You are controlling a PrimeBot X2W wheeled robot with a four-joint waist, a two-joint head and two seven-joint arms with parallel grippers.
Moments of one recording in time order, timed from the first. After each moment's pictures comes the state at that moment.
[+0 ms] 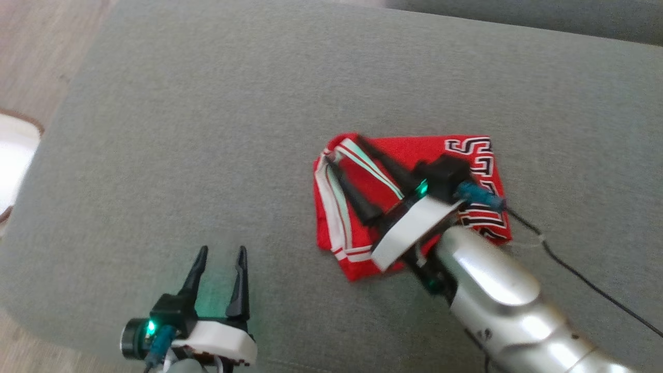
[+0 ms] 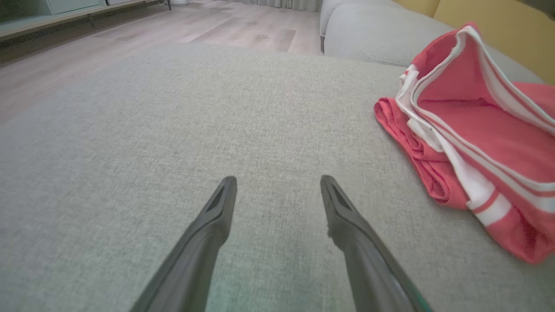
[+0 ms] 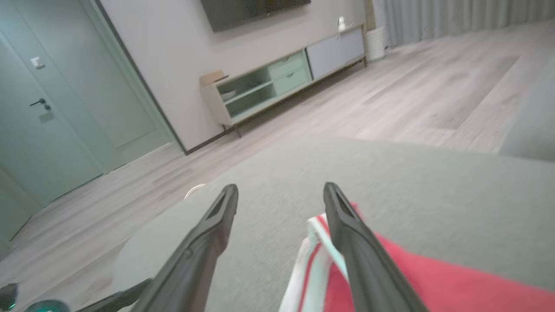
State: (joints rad) left arm -0.10 0.05 -0.24 0.45 -0.23 0.00 -0.25; right arm -0.57 -0.07 0.76 0.54 0.56 0.13 -0.21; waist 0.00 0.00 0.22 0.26
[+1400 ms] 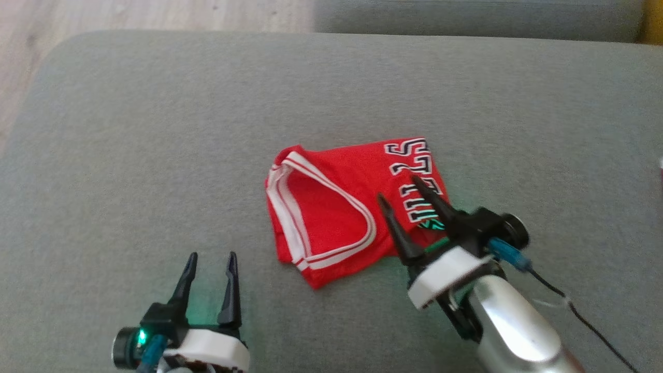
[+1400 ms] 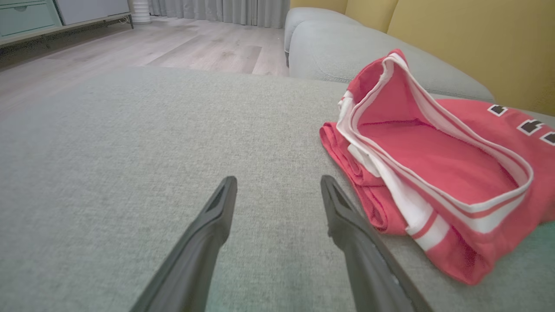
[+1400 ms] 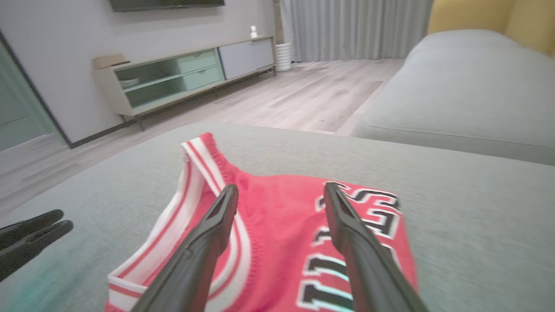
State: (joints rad) left arm -0.06 0.05 -0.19 0.41 -0.21 -0.01 -0.25; right arm -0.30 -0.06 0.43 0.48 0.19 0.13 -0.25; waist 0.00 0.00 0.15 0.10
